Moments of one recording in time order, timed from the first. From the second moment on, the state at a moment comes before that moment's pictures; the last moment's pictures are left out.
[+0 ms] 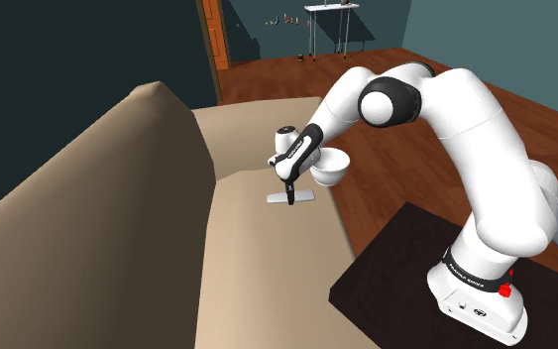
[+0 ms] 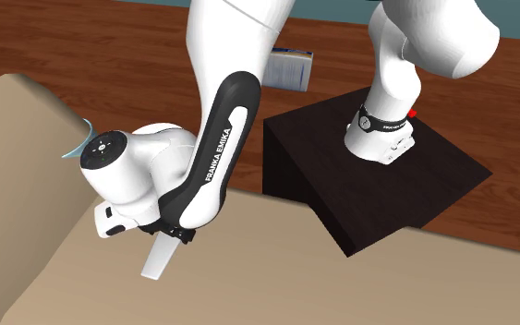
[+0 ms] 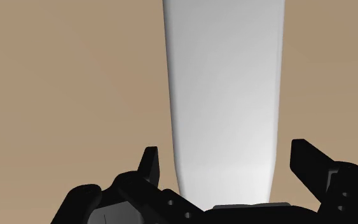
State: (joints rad) arm 0.06 0.77 -0.03 -1.81 0.00 2.59 -0.84
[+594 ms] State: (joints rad) arm 0.06 0.77 -0.03 -1.81 0.00 2.59 -0.84
